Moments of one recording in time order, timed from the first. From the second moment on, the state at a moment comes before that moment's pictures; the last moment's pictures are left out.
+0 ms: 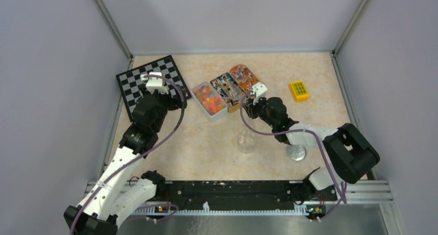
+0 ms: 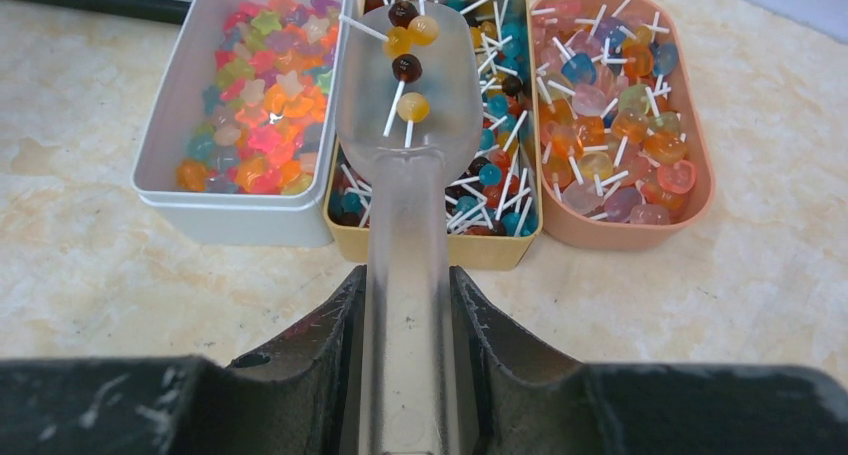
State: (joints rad) left arm -0.40 0.80 0.80 -0.11 -0.24 -0.16; right arm 0.61 1.48 0.61 0.63 -0.02 -0.03
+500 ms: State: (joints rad) left arm -0.40 0.80 0.80 -0.11 -0.24 -0.16; right arm 0.61 1.22 0.47 0.72 -0.07 -0.09
